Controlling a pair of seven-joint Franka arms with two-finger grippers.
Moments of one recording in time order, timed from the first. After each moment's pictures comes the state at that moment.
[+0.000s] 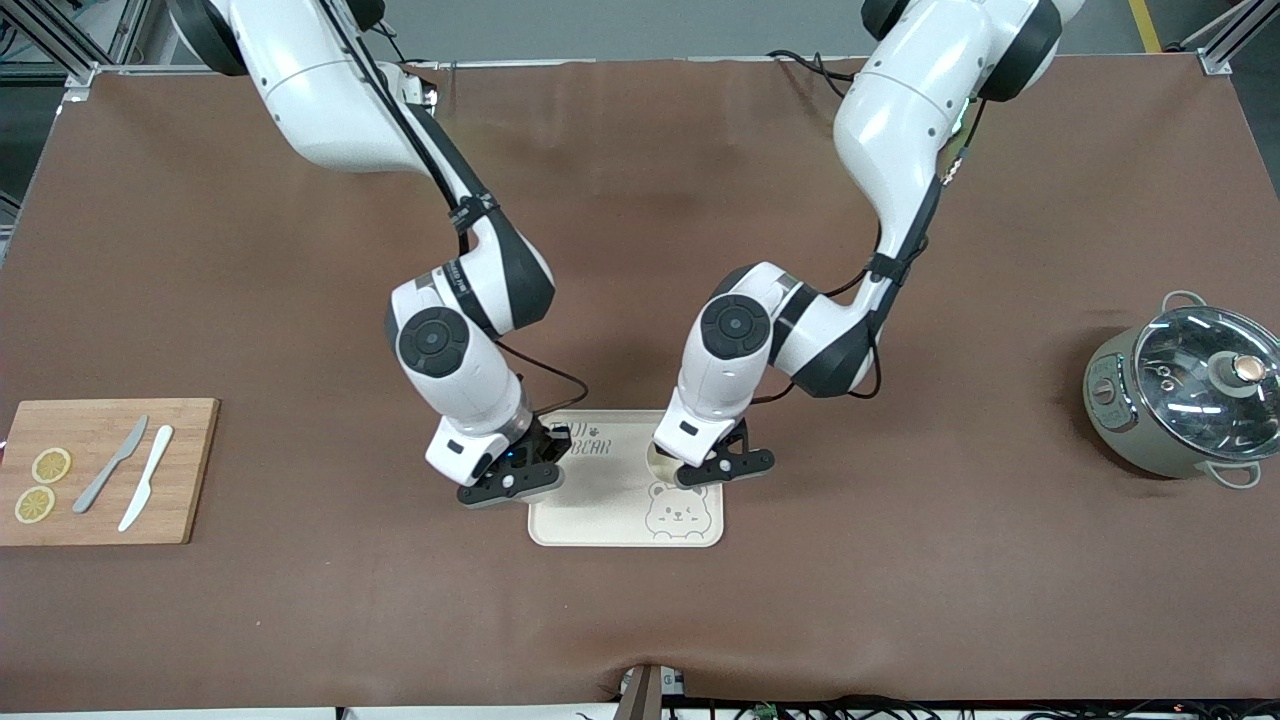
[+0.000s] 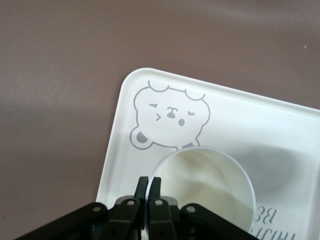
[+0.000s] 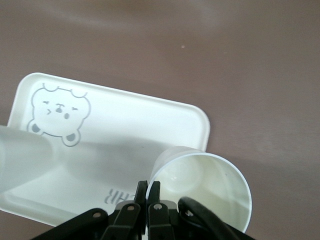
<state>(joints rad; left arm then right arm) -0.58 0.89 -0.06 -1.19 0.13 2.29 -0.90 0.53 0.76 -0.03 -1.33 0.07 2.32 0.26</state>
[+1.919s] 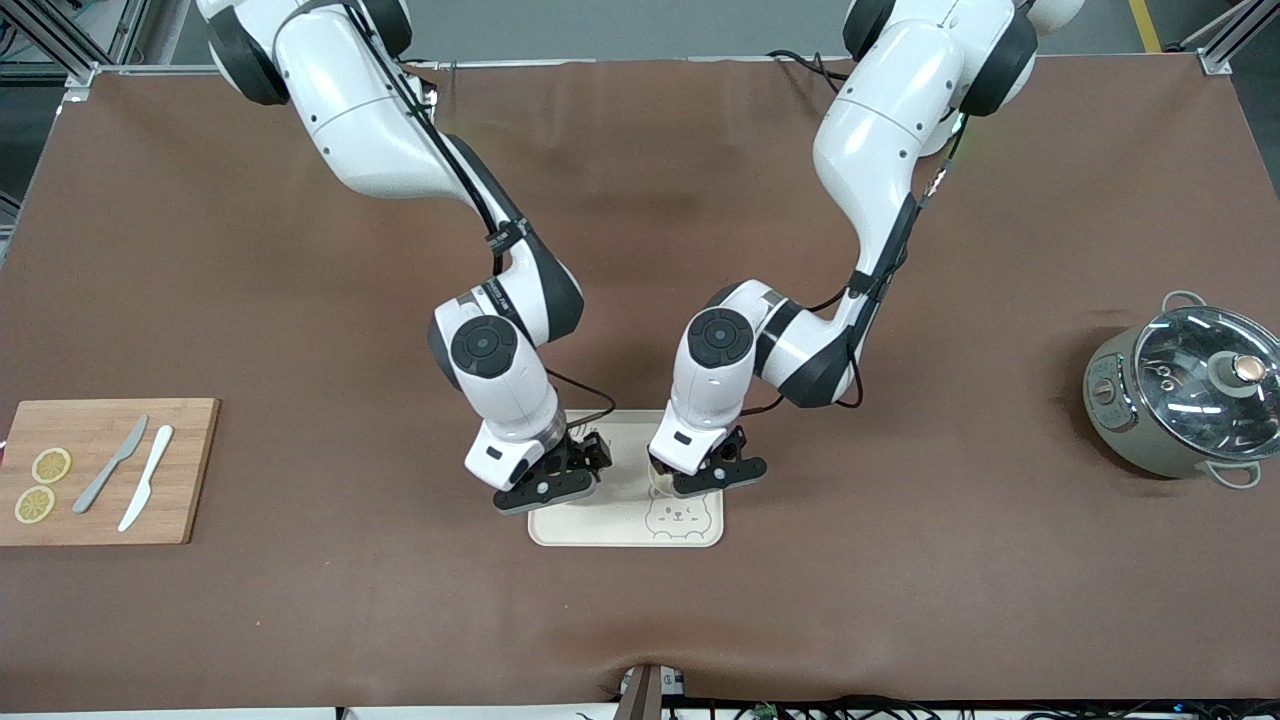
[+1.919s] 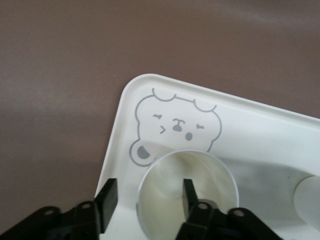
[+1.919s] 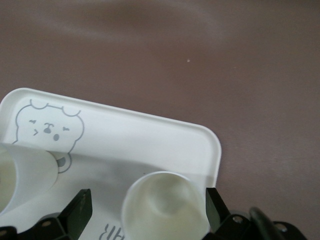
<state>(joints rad) -0.61 0.94 -0.01 -1.16 0.13 2.28 -0.94 0.55 0.86 -0.06 -1.25 0.02 2.37 0.31</state>
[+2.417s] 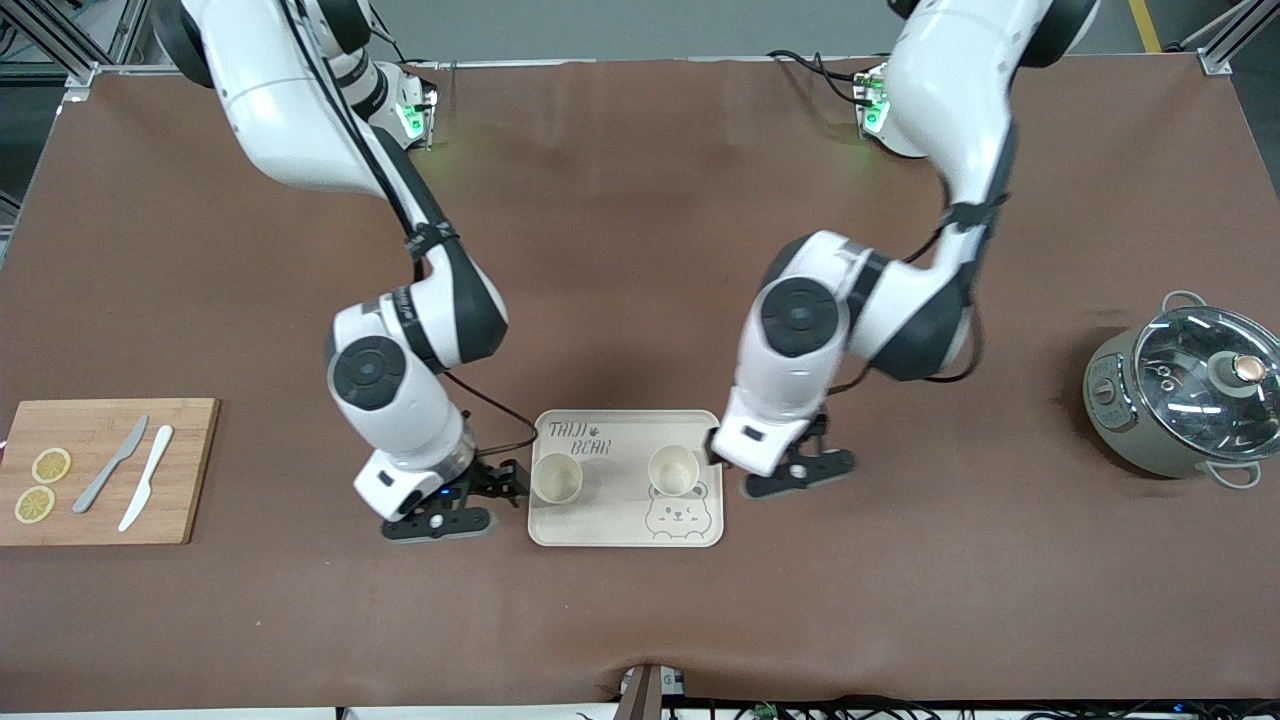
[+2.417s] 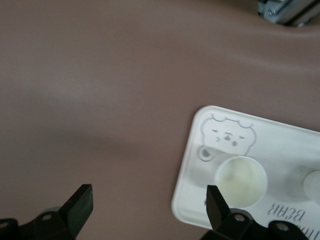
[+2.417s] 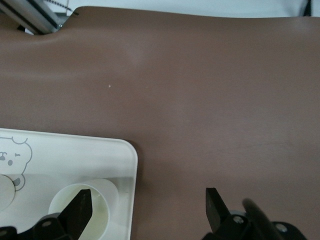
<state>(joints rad) -0.47 0.70 -0.01 -1.13 0.09 1.92 -0.72 0.41 0.75 -0.06 -1.23 0.02 2.21 0.30</state>
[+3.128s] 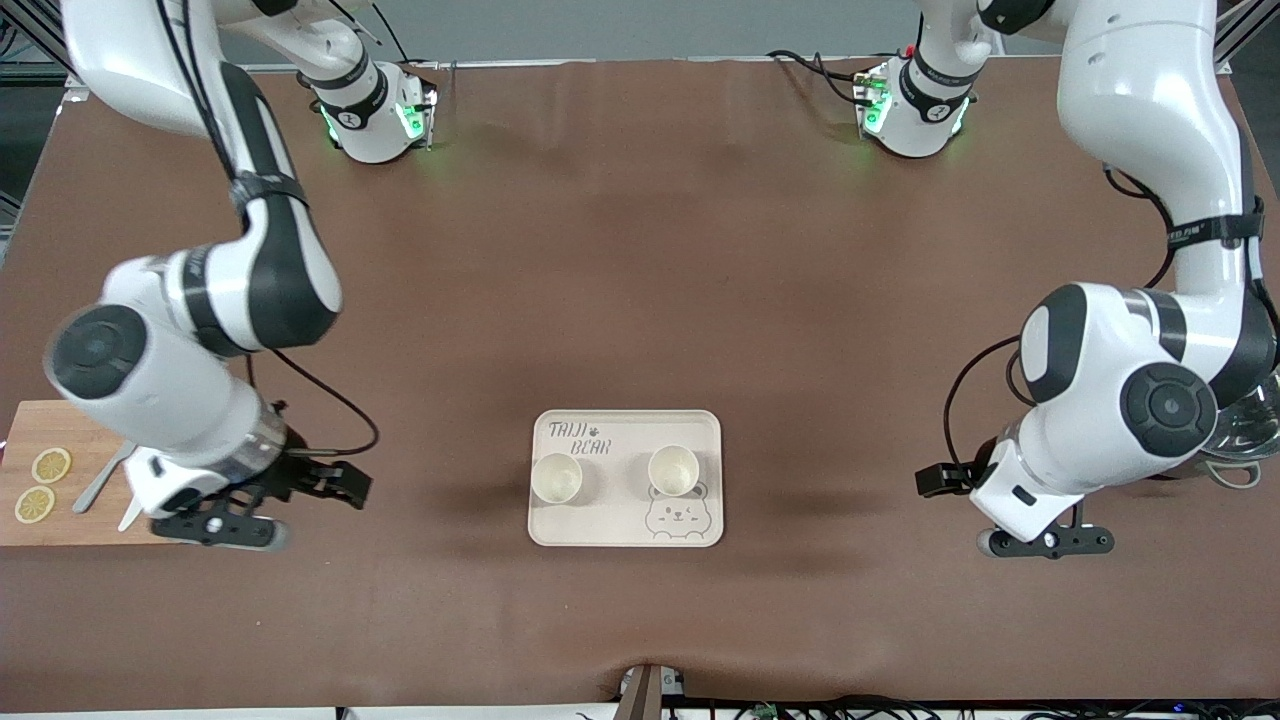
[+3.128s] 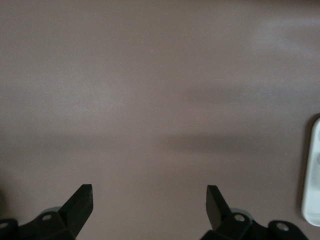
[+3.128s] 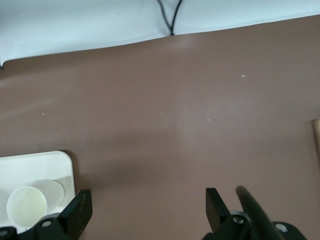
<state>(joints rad) -0.16 0.69 -0.01 -1.18 0.00 1.90 -0.17 0.22 0.54 -0.06 -1.26 0.02 1.98 0.30</state>
